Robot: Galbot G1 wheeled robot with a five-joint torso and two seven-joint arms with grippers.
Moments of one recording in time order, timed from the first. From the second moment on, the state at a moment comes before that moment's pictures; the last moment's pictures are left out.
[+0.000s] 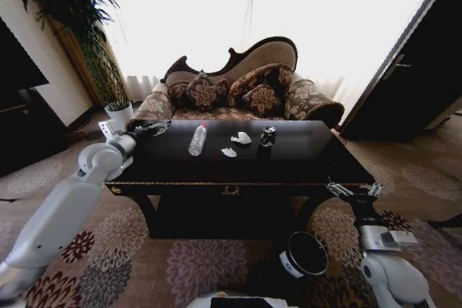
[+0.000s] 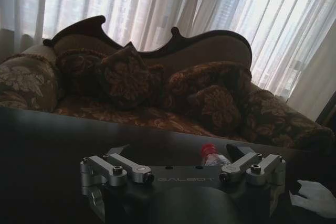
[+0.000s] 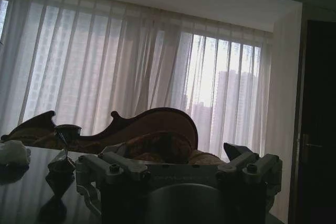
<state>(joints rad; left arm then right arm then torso) 0.49 -0.74 -0.15 -1.73 -1.36 0.55 -0.29 -1.64 1.25 0.96 2.11 0.38 0.20 -0.07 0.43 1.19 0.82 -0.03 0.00</state>
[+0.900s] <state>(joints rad) 0.28 -0.85 0.11 -1.62 -1.45 0.70 -0.37 -1.65 1.31 0.95 2.11 0.33 0.22 -0.08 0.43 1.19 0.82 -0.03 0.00</state>
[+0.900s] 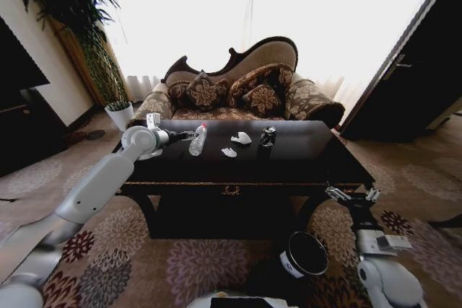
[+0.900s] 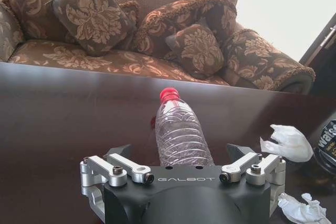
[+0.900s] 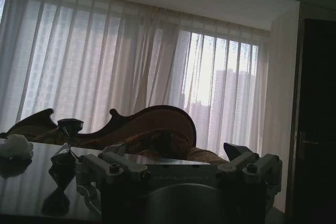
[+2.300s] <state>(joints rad) 0.32 -0.90 0.17 -1.62 -1.33 0.69 -0.34 -1.64 1.30 0.96 2.07 0.34 0.22 -0.09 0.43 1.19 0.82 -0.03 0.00</state>
